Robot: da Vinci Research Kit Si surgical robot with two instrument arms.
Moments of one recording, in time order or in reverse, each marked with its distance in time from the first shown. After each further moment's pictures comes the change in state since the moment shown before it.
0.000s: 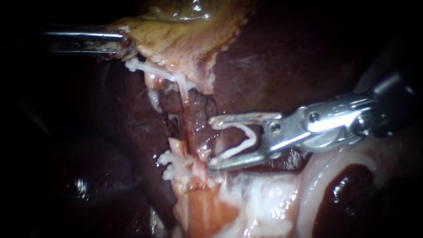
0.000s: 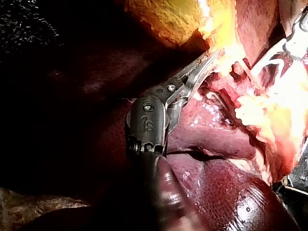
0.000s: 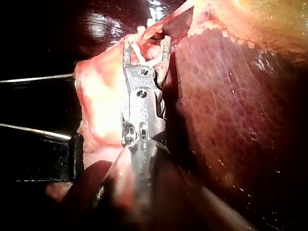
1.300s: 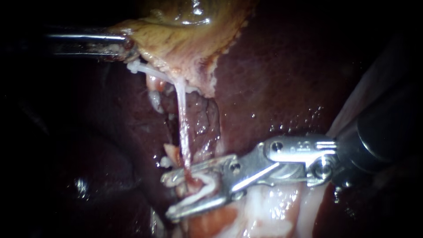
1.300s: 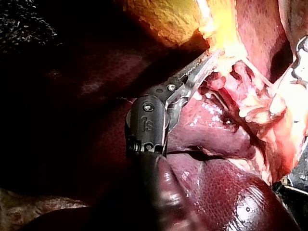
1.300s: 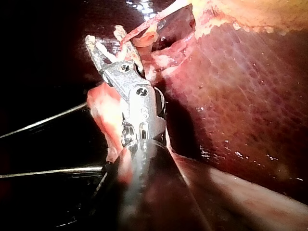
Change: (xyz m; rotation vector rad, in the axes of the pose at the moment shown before) right arm 0.002 -0.004 0.004 0.266 0.173 0.145; left arm 0.000 0.000 0.000 0.002 0.003 0.002
